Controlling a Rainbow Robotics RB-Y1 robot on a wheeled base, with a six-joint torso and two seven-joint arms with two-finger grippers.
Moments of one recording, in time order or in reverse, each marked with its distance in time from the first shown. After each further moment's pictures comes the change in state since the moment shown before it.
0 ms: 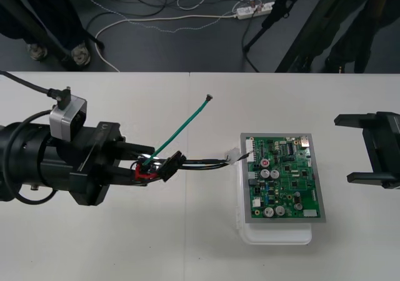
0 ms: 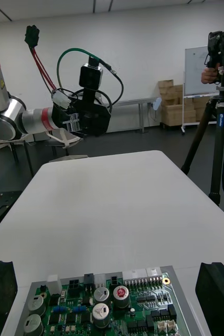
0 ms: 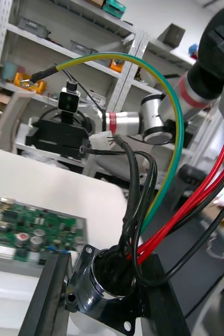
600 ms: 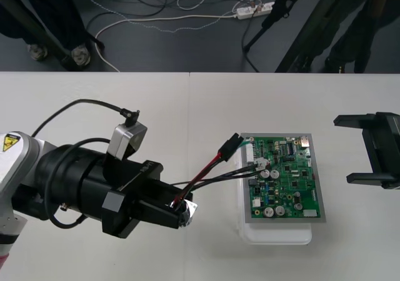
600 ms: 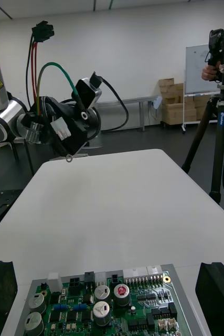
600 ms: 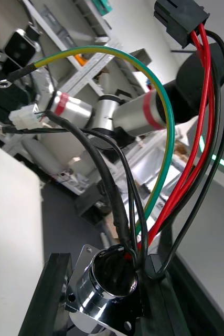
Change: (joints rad) right arm 0.000 0.000 0.000 0.000 0.005 0.000 0.000; left arm 0.004 -0.017 -0.235 0.000 0.034 0.012 0.330
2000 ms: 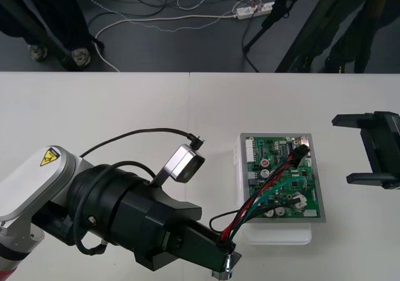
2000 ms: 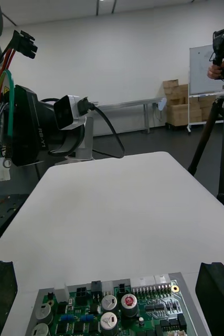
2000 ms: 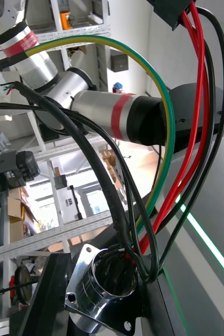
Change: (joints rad) right arm 0.000 0.000 0.000 -0.027 -0.007 0.000 -0.046; left arm -0.045 0.099 -0.299 -0.132 0.102 0.227 0.472
